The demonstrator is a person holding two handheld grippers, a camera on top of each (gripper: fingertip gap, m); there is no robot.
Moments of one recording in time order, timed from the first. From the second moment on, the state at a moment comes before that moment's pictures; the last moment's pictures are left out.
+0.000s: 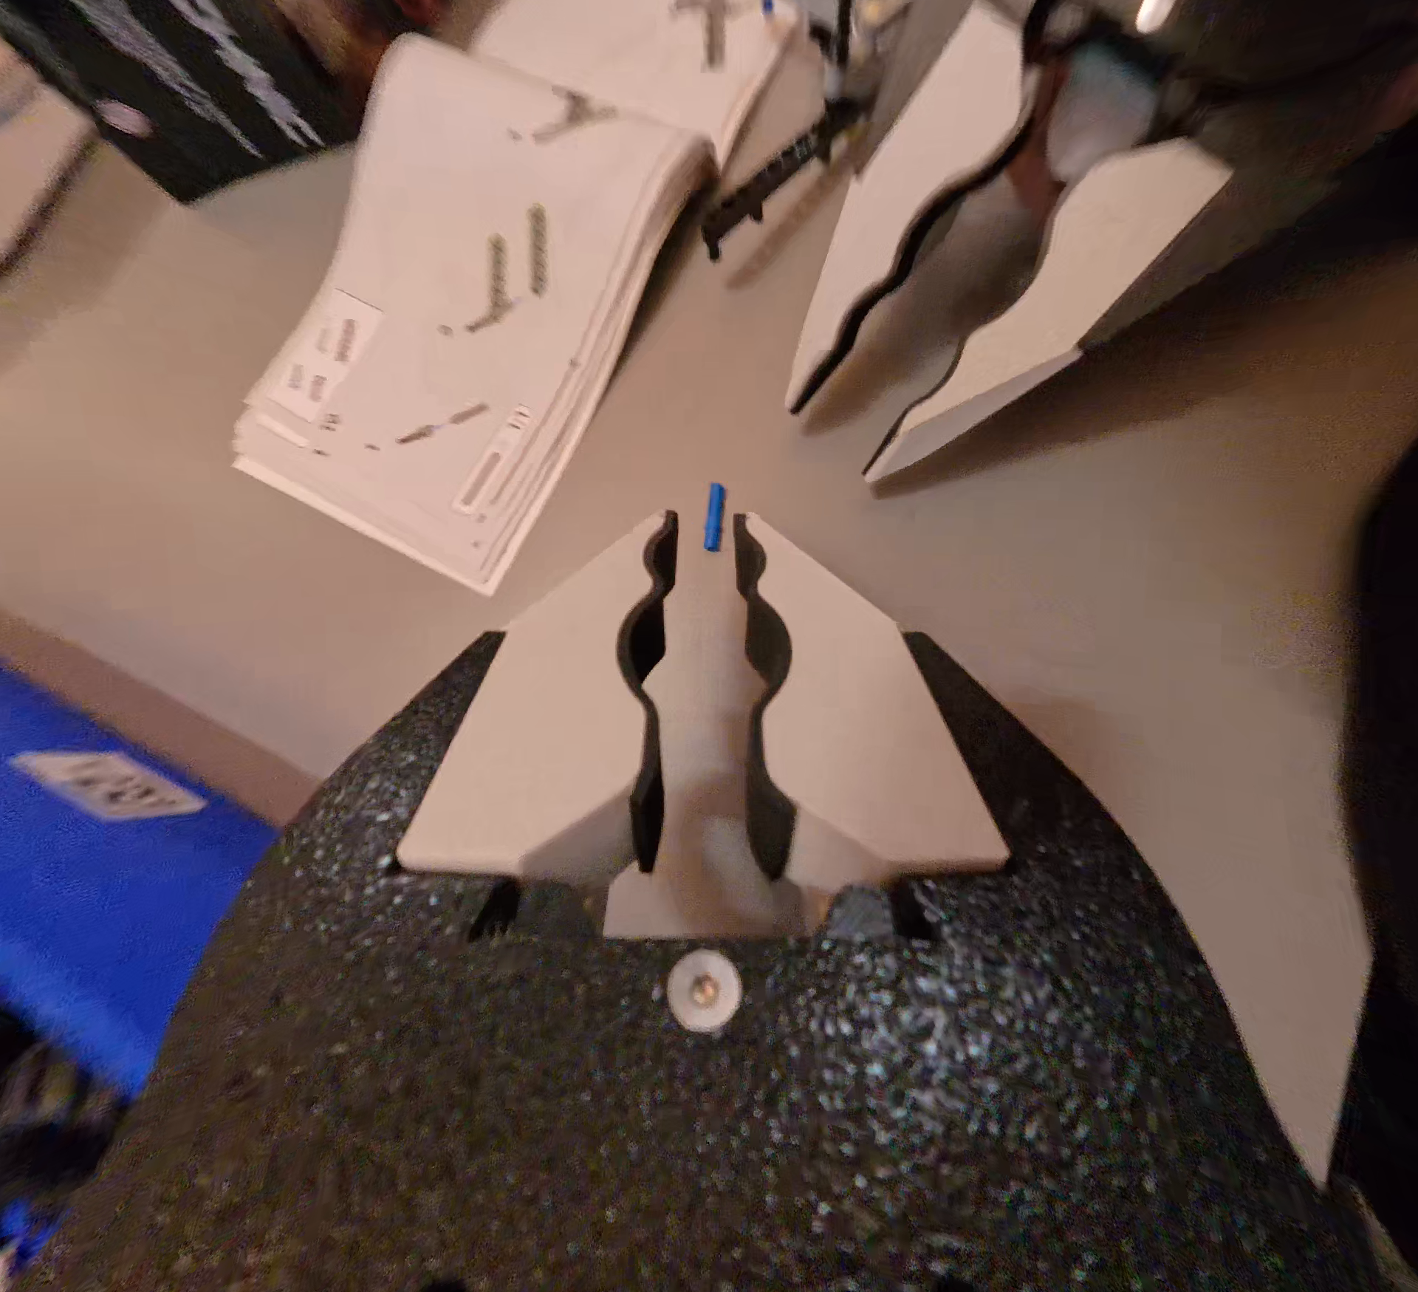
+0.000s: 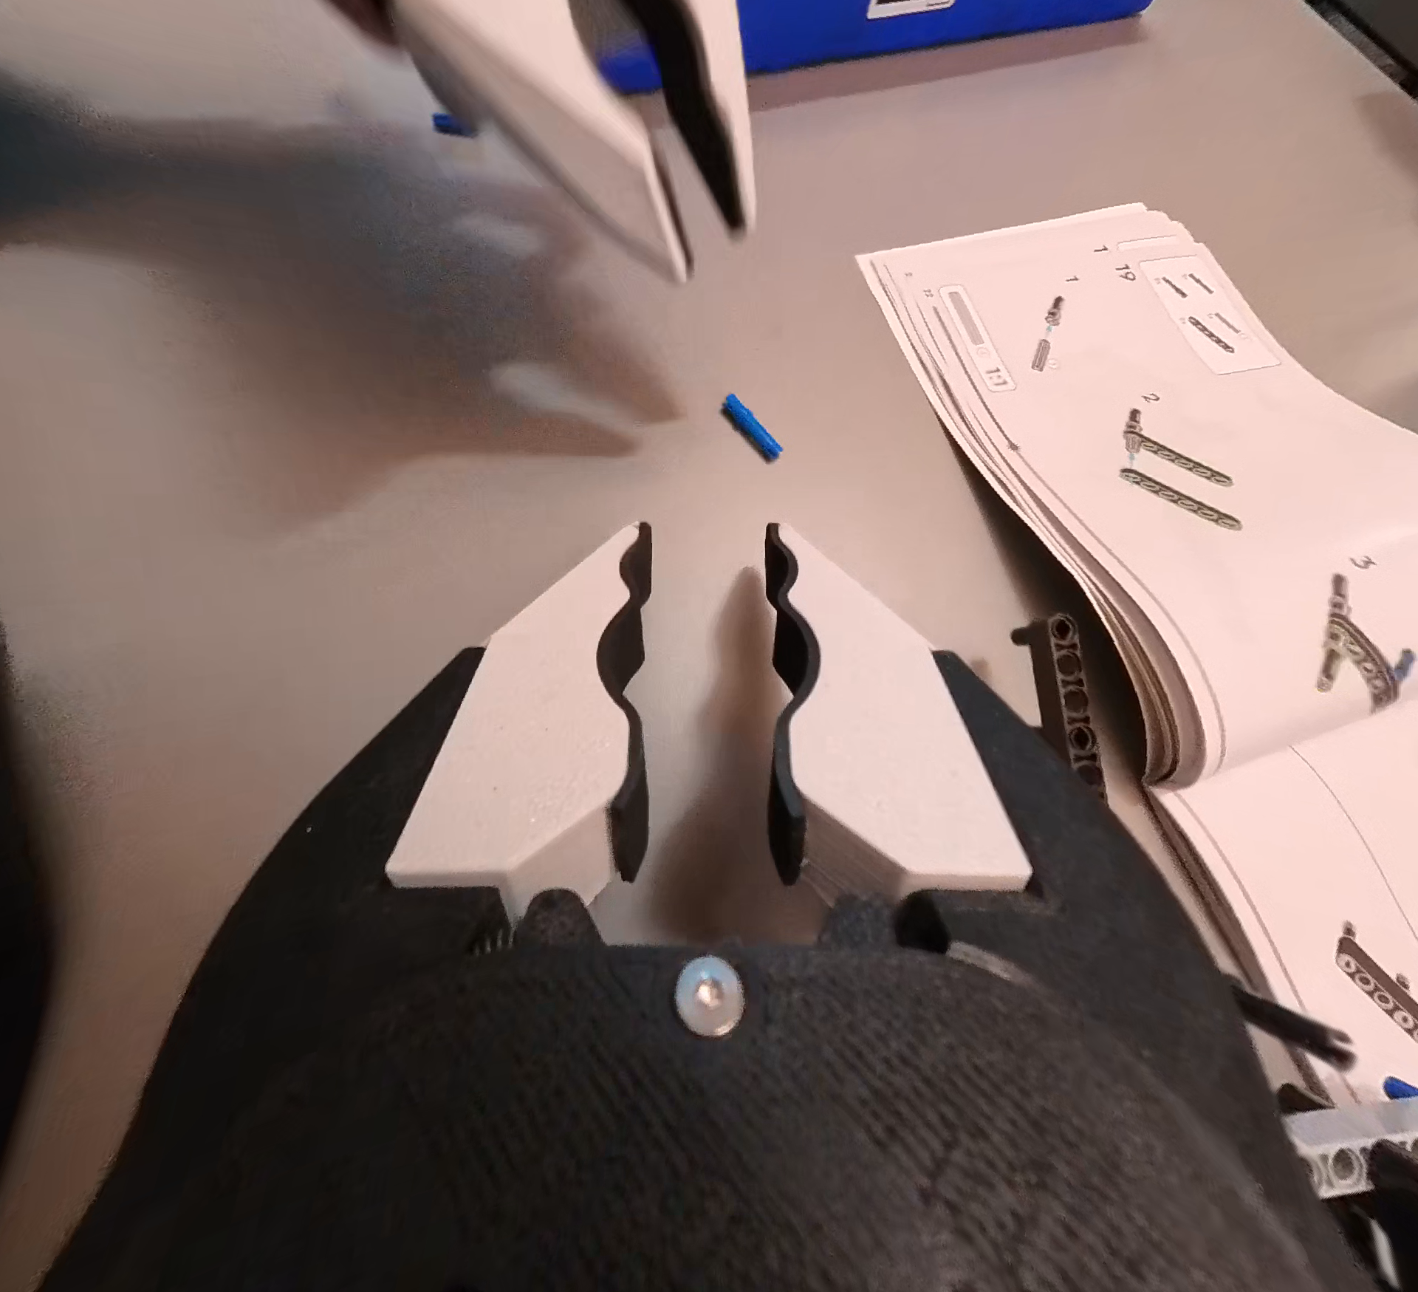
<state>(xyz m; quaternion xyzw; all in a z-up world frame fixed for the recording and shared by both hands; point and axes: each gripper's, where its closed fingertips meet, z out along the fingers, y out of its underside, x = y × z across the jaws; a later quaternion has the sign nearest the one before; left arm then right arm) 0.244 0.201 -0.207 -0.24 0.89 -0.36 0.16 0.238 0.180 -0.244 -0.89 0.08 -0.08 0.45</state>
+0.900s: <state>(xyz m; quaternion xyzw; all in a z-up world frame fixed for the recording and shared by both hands) 0.301 0.447 -0.222 -0.42 0.87 -0.15 0.21 0.235 0.225 -0.257 -0.91 0.05 -0.03 0.41</state>
